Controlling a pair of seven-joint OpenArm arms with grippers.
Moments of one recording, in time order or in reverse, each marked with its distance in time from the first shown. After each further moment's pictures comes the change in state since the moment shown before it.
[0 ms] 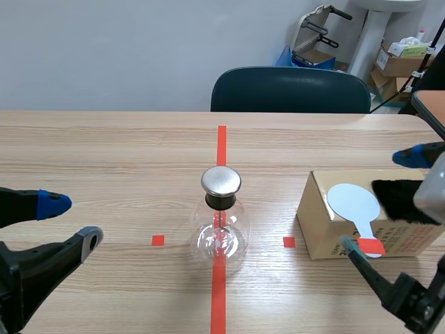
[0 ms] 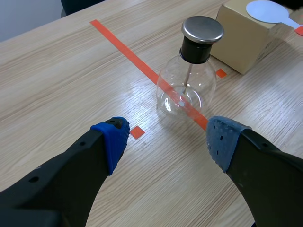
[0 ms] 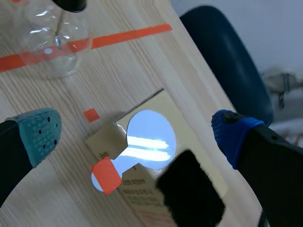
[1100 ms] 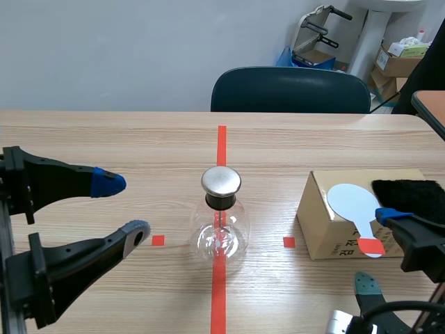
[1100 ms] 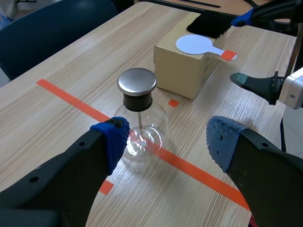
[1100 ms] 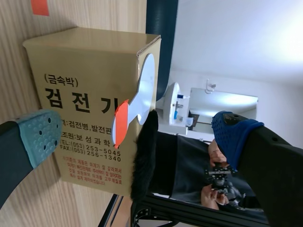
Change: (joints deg) left arm -11.4 -13.0 15.1 0.0 0.1 0.0 -8.2; right arm 4.8 -9.2 -20.0 -26.9 -55.1 -55.7 -15.0
